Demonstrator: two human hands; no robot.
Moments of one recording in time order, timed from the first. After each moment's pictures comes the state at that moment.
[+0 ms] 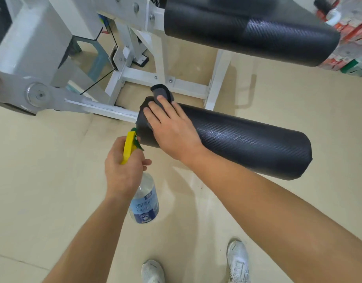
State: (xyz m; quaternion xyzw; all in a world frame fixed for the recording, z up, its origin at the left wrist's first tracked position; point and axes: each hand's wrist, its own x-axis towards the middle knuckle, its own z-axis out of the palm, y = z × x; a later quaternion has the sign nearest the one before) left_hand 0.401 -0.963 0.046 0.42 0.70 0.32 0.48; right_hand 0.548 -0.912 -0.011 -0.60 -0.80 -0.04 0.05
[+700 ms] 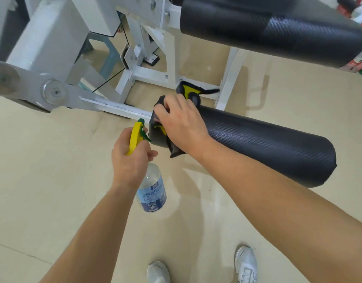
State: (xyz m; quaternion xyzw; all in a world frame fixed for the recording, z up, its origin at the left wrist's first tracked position) left_hand 0.387 -0.935 0.031 0.42 0.68 0.35 0.49; right_hand 0.535 -0.886 0.001 -0.58 -0.79 -0.10 0.18
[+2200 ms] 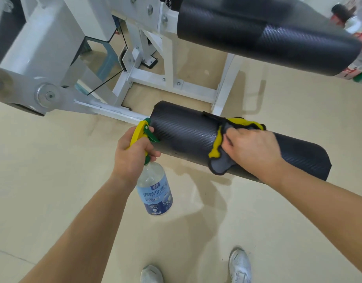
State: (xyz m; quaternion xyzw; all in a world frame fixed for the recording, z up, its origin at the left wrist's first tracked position) left_hand 0.402 -0.921 0.039 0.37 0.65 0.33 0.58; right_hand 0.669 -0.966 0.013 -0.66 -0.74 -0.14 0.03
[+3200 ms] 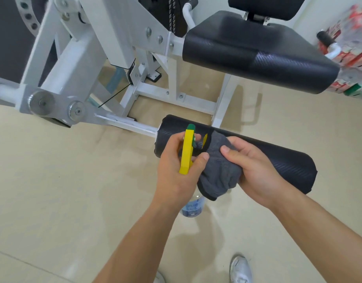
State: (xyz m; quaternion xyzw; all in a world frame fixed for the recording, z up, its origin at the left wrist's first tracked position) left_hand 0.444 -0.980 0.109 0.53 0.50 0.39 0.57; right_hand 0.616 -1.005 0.119 -0.52 -0.29 0.65 0.46
